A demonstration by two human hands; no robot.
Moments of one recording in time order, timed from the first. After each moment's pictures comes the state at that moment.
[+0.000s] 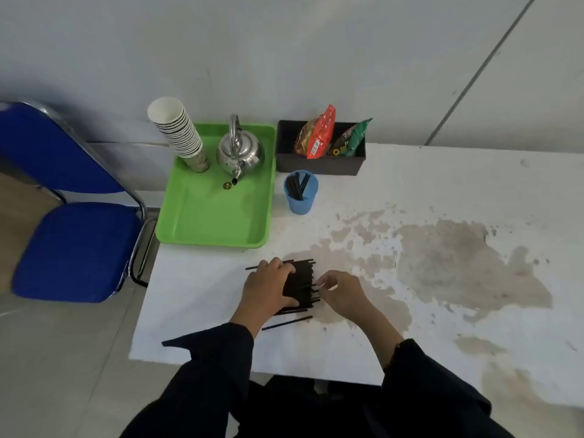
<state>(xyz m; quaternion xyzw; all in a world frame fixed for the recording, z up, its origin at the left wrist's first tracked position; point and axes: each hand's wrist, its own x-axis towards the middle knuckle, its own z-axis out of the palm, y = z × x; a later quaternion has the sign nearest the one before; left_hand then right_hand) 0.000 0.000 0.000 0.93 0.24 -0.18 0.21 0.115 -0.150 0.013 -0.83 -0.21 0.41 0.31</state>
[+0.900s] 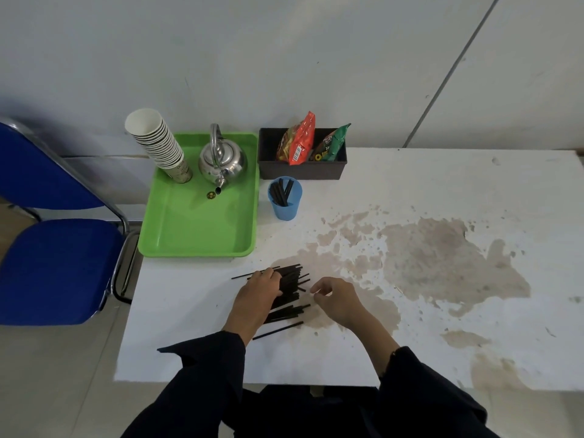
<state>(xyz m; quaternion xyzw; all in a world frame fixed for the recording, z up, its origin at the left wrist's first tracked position) 0.000 -0.002 -0.021 0.96 0.19 -0.15 0.15 0.116 -0.160 0.018 -0.84 -0.17 0.42 0.31</state>
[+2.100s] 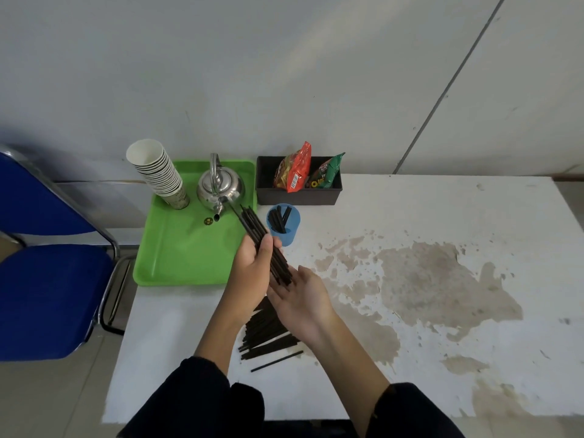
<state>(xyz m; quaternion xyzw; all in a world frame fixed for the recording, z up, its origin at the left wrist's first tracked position) 0.050 0.021 0.124 0.63 0.34 0.16 0.68 0.095 -0.072 0.107 -0.30 0.26 0.53 0.75</state>
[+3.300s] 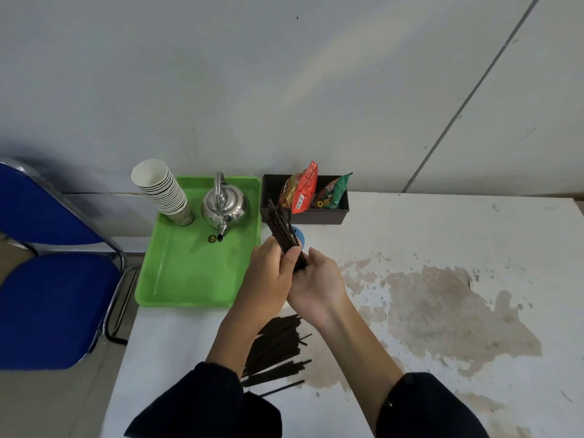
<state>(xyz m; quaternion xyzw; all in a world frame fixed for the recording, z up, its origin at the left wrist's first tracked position) 0.097 0.040 0.111 0.82 0.26 0.13 0.48 0.160 -0.042 0.136 -0.27 0.22 0.55 0.76</state>
